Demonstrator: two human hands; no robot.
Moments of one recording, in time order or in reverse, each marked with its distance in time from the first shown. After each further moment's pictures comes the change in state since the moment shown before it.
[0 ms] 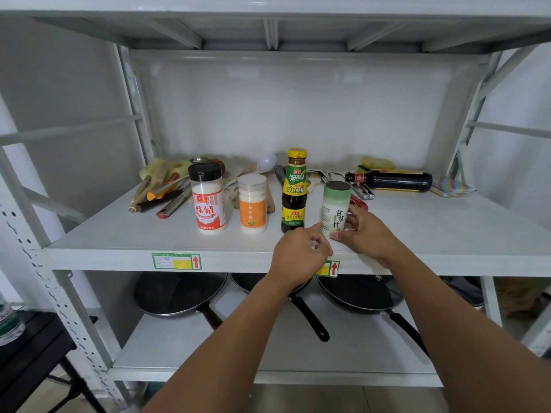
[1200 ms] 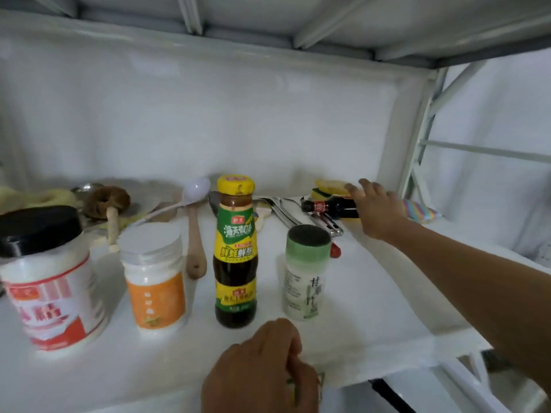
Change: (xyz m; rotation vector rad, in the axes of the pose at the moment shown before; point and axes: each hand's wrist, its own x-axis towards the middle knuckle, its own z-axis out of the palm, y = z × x) left_hand 0.020 -0.036 0.031 0.317 0.196 0.271; right_hand 0.188 0.075 -0.123 -1.297 0.265 0.095
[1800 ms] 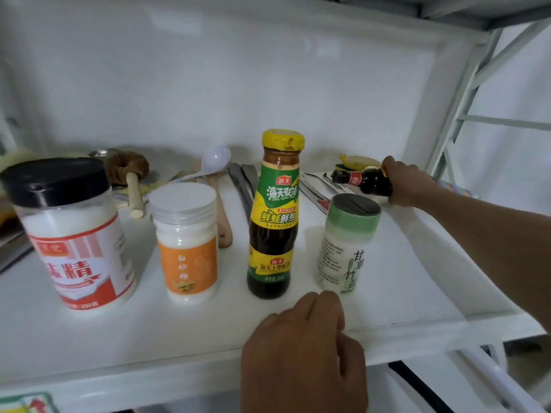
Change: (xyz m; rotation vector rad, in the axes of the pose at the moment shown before) left_hand 0.000 0.007 -0.002 -0.065 0.027 -0.026; right_hand 0.042 0.009 0.021 0.117 -0.034 0.039
